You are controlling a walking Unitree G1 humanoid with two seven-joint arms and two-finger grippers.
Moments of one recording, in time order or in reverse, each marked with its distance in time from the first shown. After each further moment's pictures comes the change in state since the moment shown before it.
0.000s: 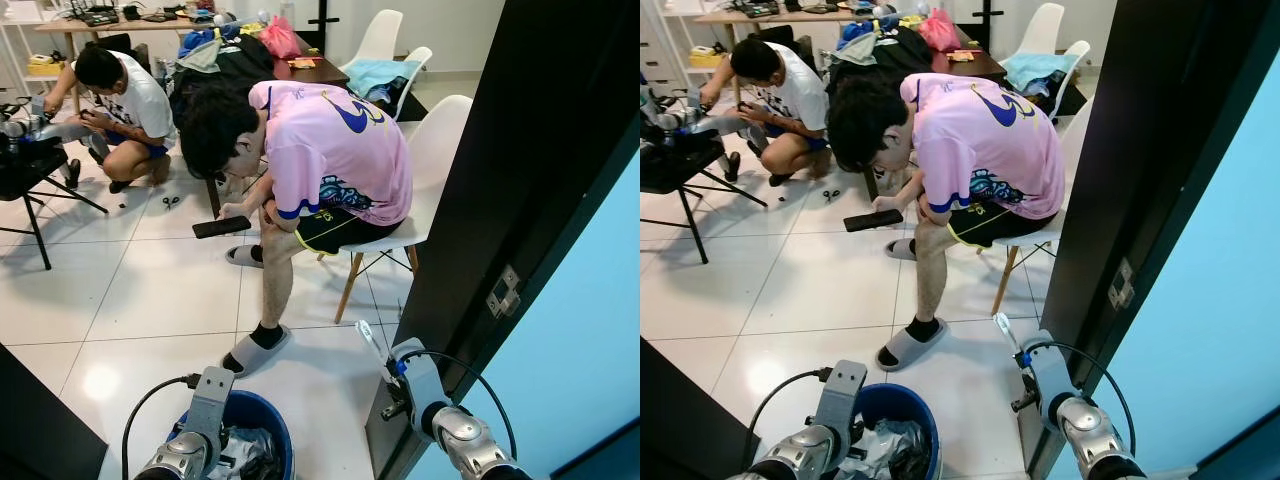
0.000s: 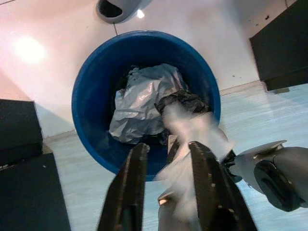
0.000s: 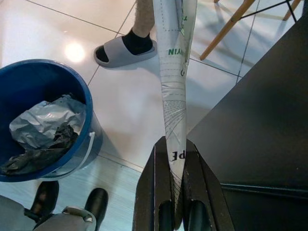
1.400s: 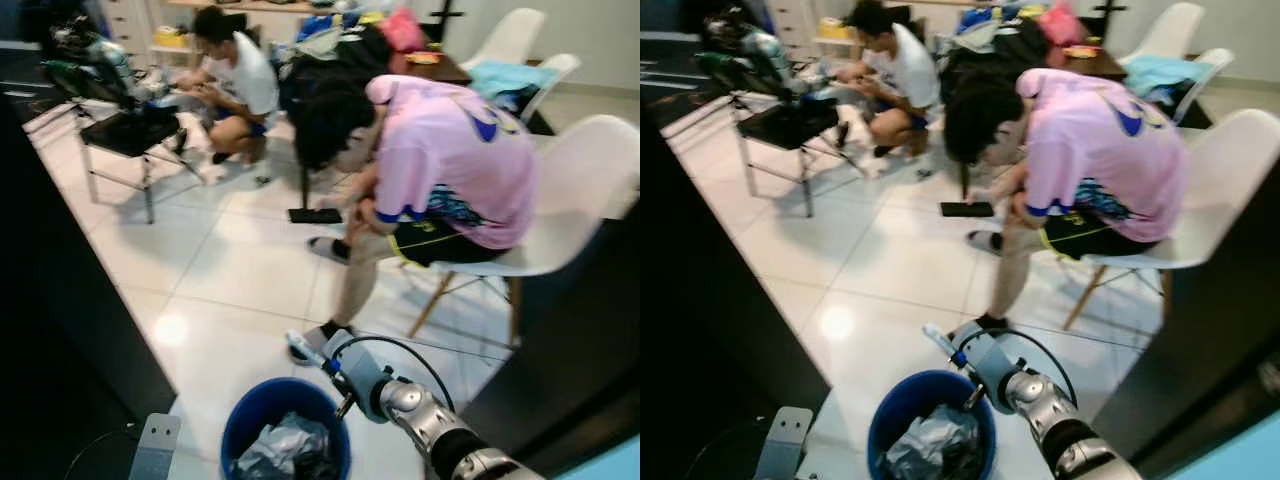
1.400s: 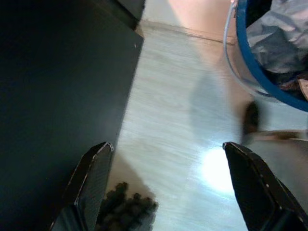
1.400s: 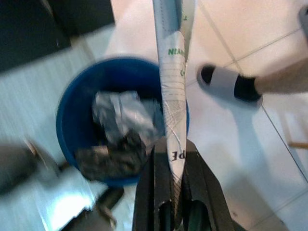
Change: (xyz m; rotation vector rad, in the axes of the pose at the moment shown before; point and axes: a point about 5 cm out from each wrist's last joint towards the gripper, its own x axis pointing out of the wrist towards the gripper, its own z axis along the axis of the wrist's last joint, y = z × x) left arm -0.023 0.048 -0.077 -0.051 0.160 0.297; right arm 0.029 0.055 0.043 -0.276 0.104 0.268
